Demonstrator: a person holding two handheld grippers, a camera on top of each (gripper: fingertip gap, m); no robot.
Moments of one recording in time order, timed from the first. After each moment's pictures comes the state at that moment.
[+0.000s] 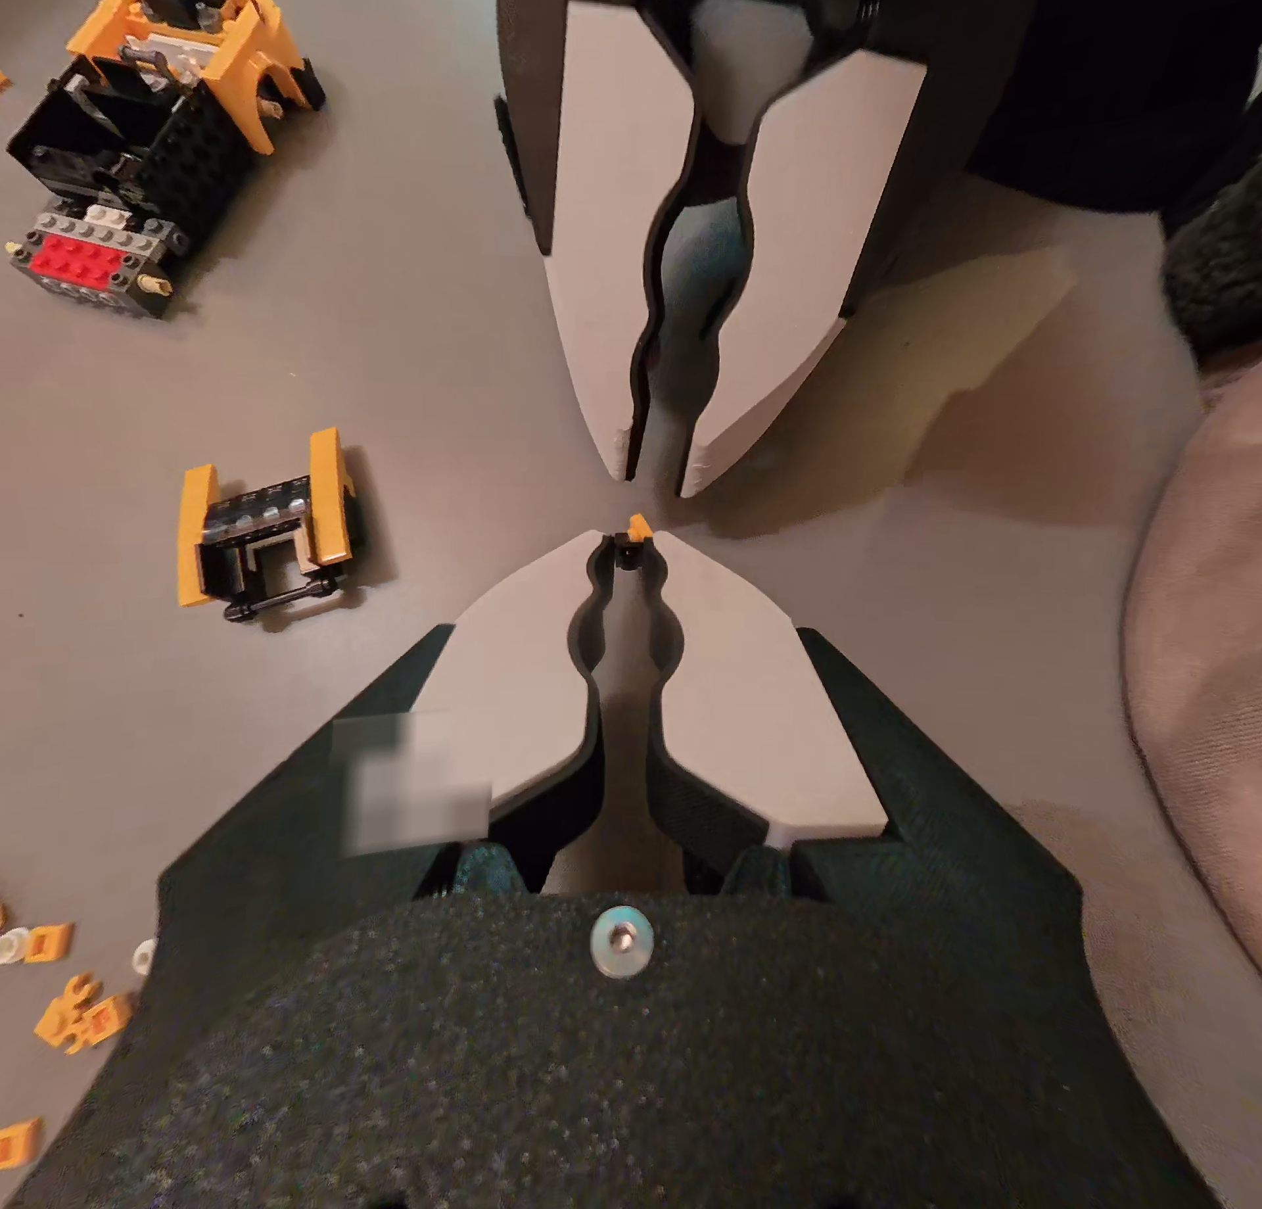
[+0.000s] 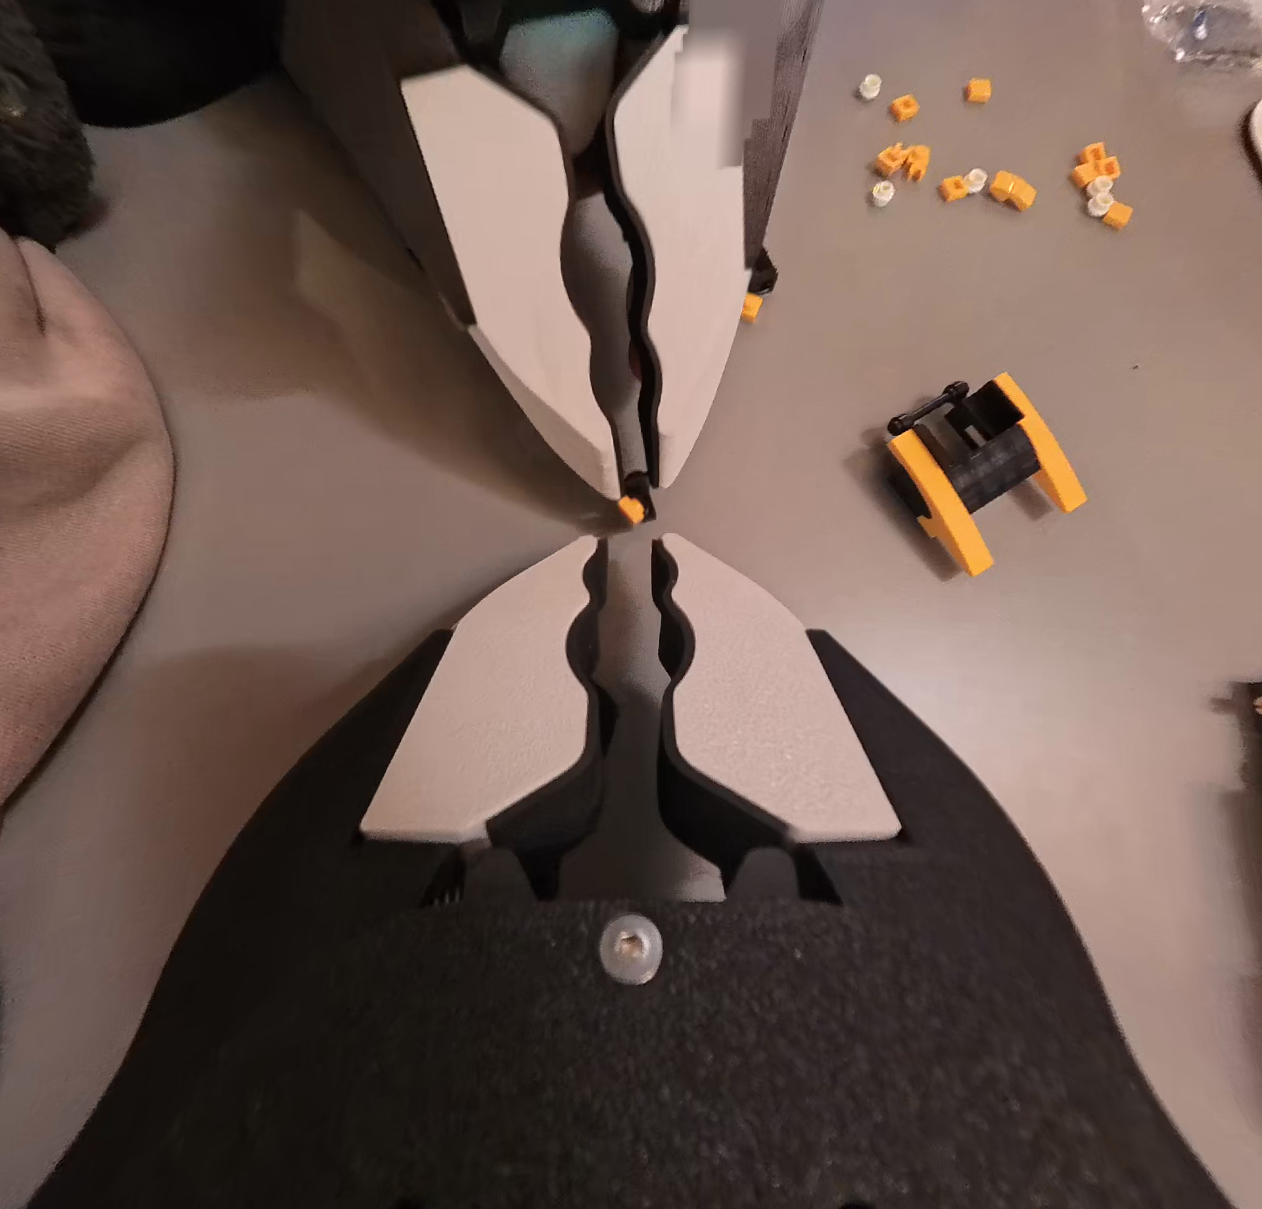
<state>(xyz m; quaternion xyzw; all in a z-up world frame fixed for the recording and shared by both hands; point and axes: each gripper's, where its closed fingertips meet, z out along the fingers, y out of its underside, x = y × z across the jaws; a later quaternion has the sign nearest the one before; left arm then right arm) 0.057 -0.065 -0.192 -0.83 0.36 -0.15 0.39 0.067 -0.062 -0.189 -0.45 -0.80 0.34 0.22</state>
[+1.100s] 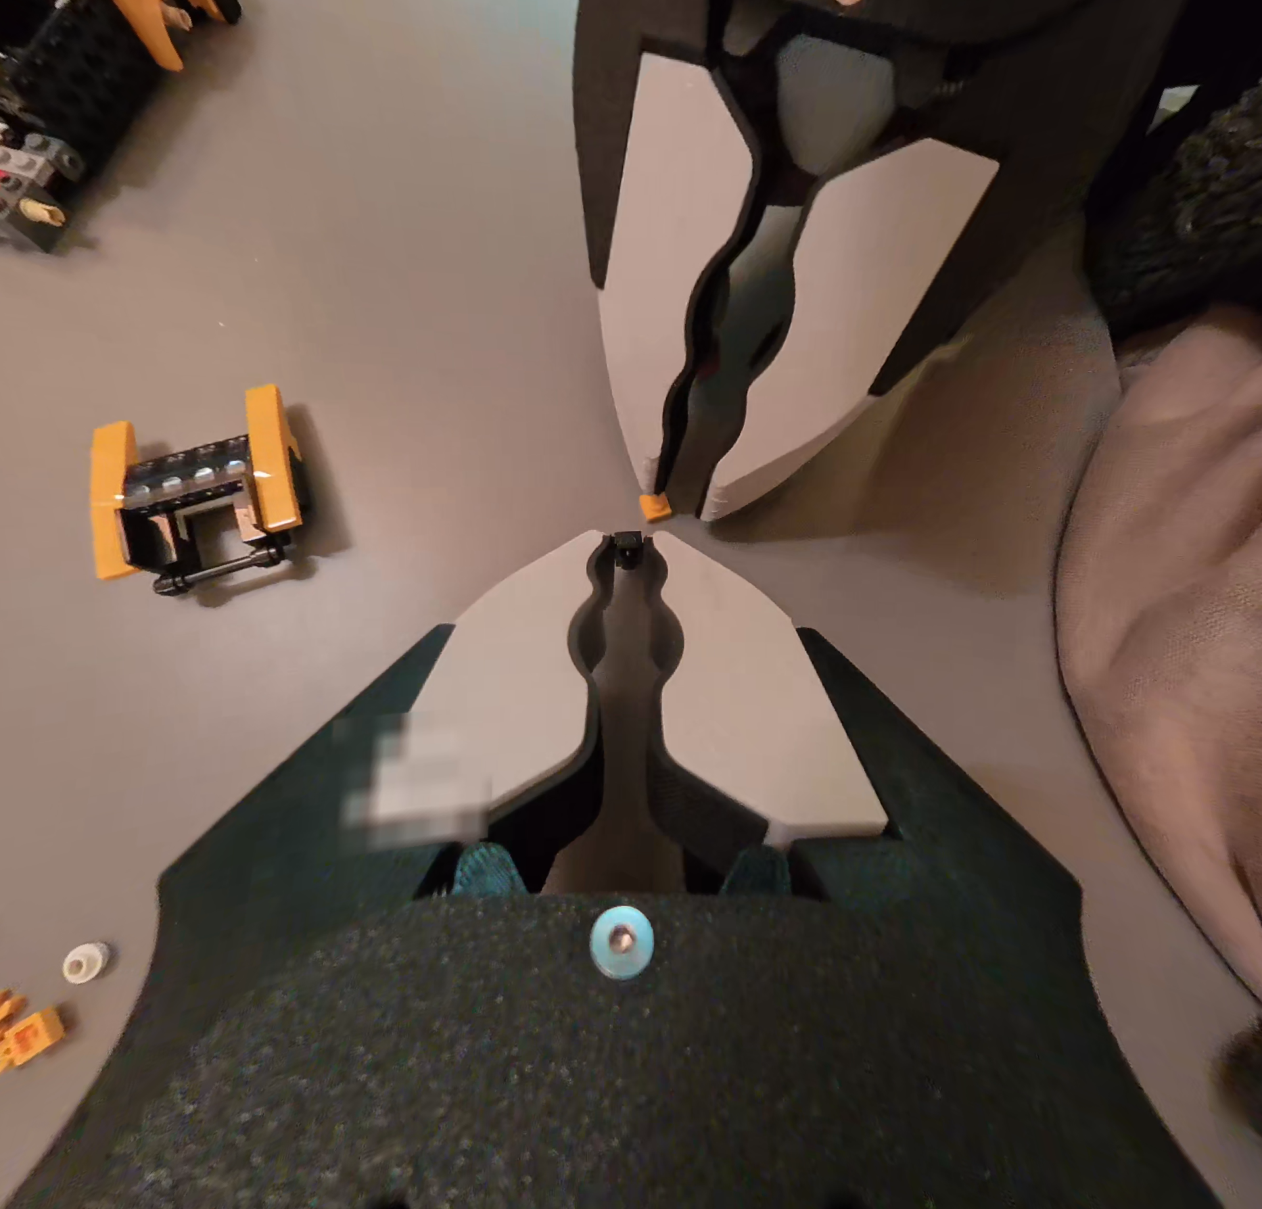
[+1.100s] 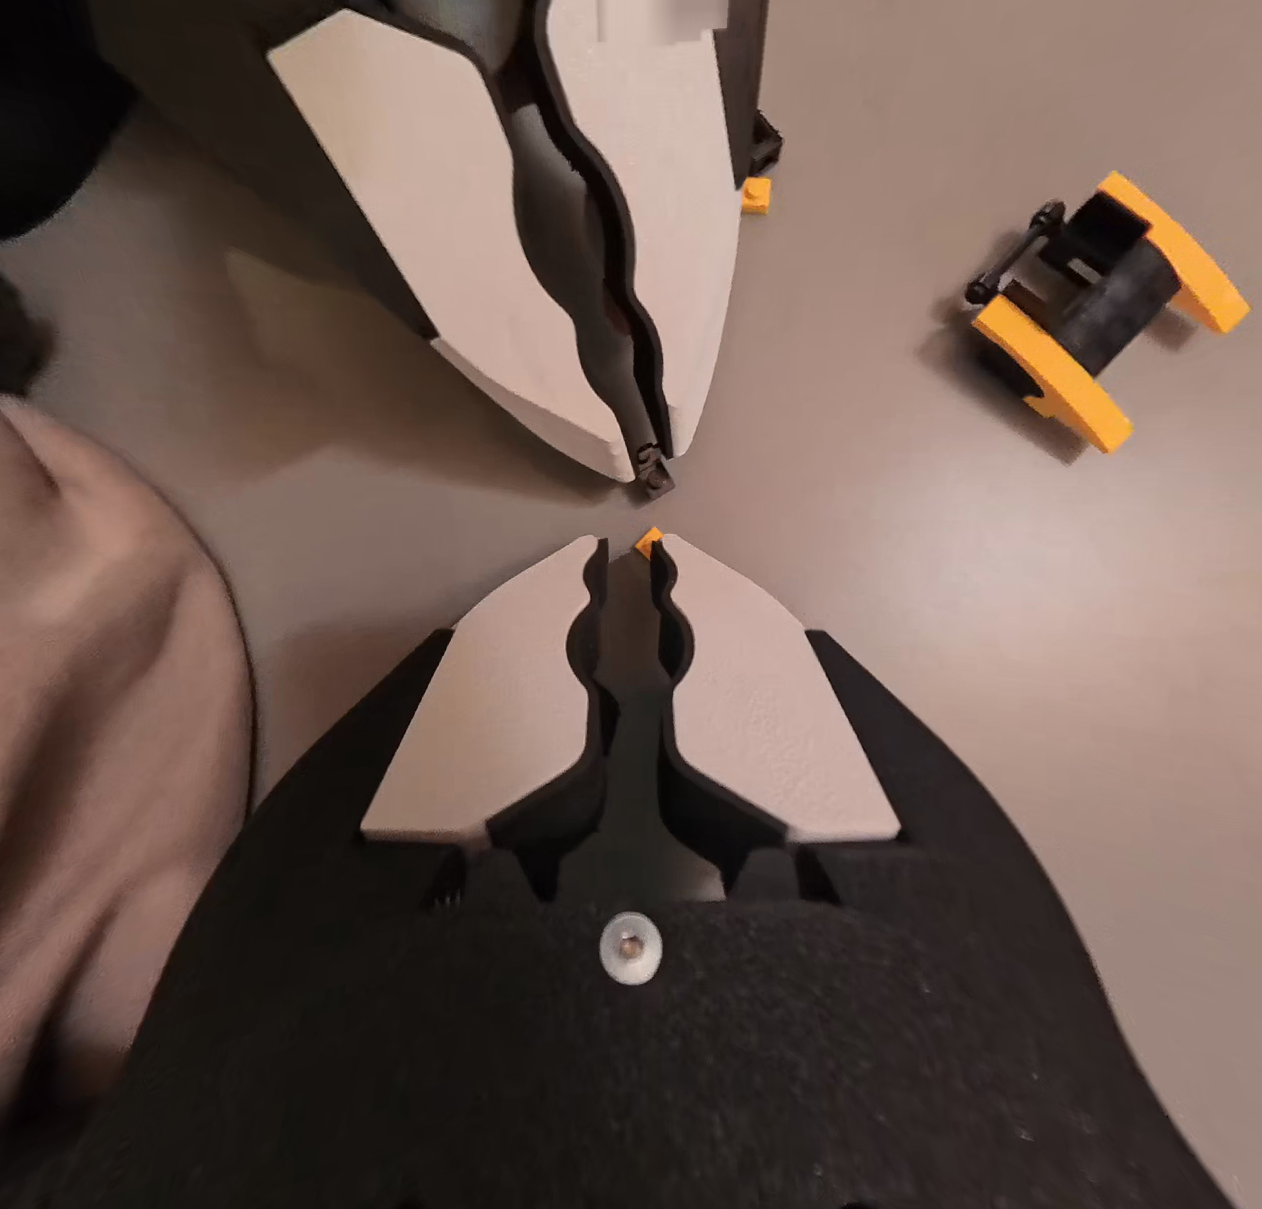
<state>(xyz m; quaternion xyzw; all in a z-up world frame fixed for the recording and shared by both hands) 0.056 -0.076 -0.195 -0.84 0.36 -0.20 0.35 0.070 -0.081 -0.203 -0.59 -0.74 0.27 0.15</state>
